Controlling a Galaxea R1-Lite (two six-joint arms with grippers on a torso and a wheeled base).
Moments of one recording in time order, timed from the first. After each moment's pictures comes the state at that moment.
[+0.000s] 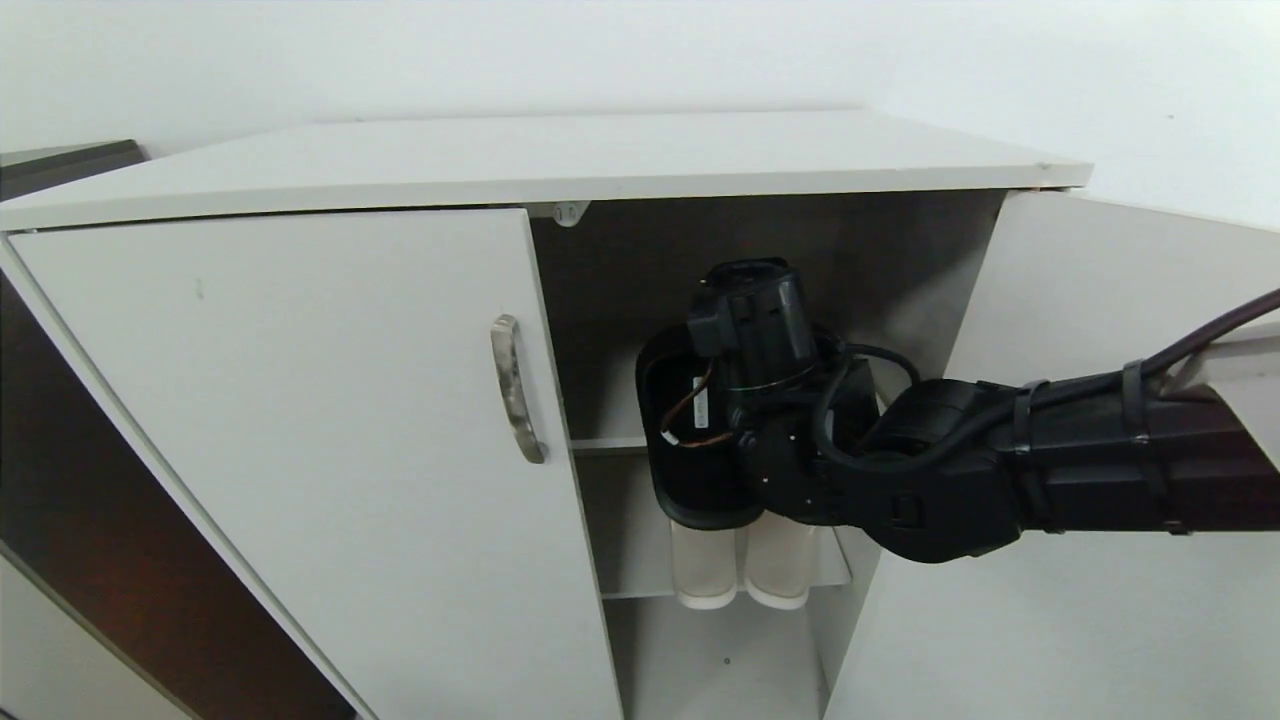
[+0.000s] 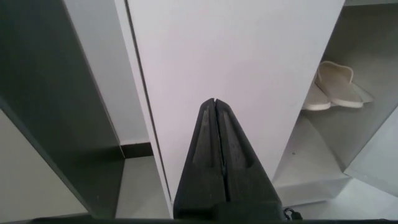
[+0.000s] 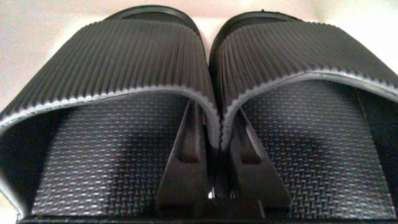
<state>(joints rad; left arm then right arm) 0.00 0.00 0.00 0.00 -0.05 0.02 0.86 2.05 -1.52 -0.22 -0.80 0.24</state>
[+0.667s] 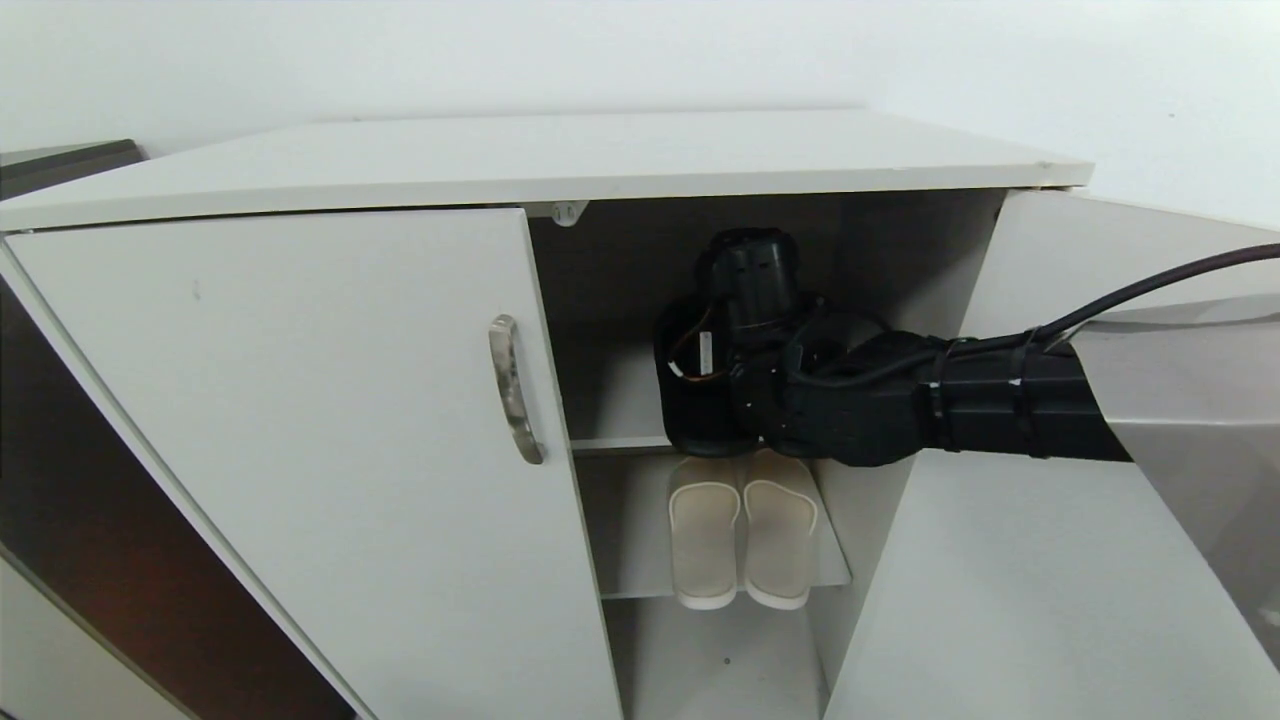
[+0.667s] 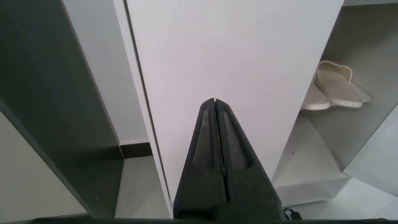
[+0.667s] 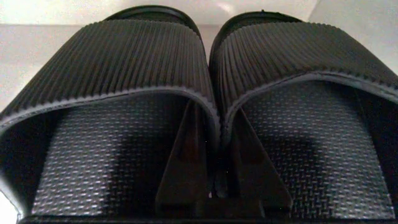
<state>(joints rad) 0.00 0.00 0.00 0.00 -0.04 0.01 0.76 2.21 -1.82 -0.13 -0.77 0.18</state>
